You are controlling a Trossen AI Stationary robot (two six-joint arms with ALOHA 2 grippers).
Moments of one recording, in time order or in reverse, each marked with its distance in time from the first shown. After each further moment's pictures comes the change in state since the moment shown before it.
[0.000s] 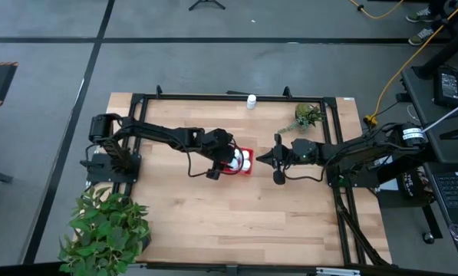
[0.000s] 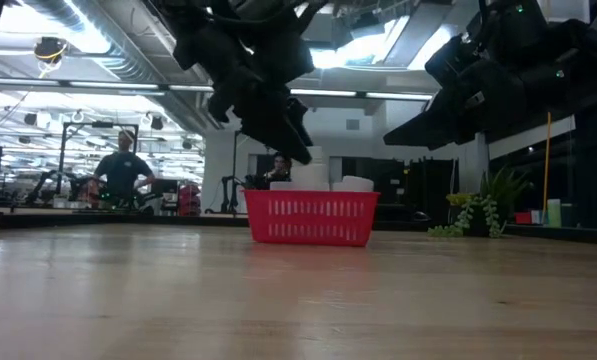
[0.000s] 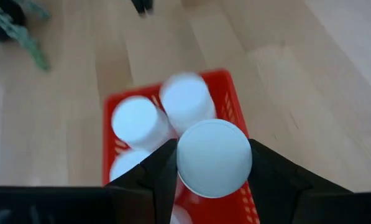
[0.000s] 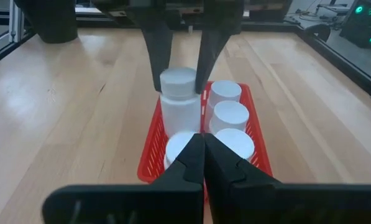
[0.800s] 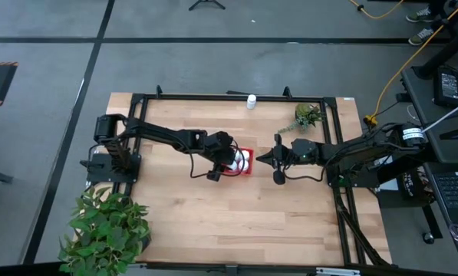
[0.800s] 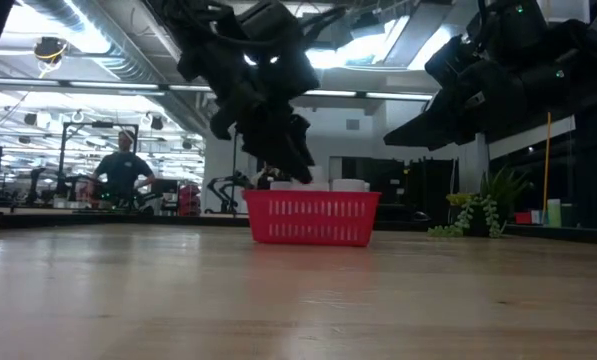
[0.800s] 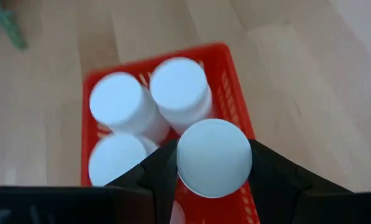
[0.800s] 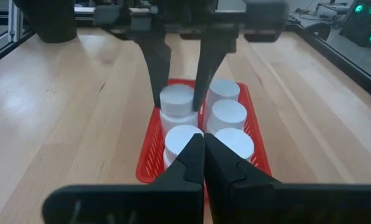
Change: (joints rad) left arm 0.000 0.051 -0.002 -0.003 -0.001 -0.016; right arm 0.000 0.000 0.000 -0.001 0.000 0.002
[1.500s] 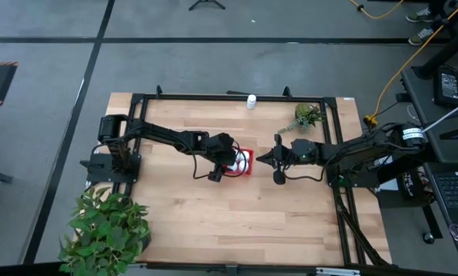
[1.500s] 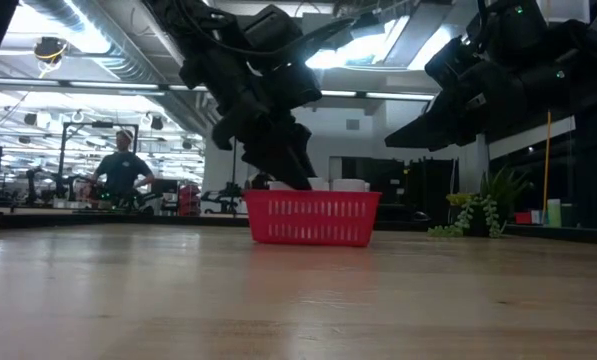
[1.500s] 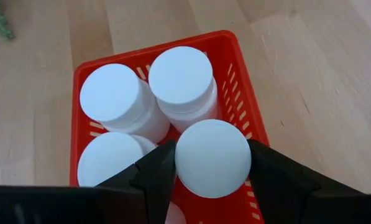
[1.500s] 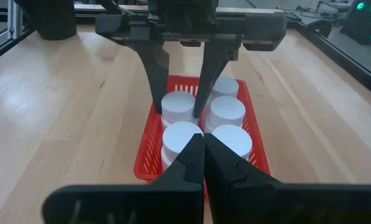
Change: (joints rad) left arm 0.000 0.042 0.001 0.028 -0.001 -0.004; right arm 0.000 0.000 0.000 -0.010 0.000 0.000
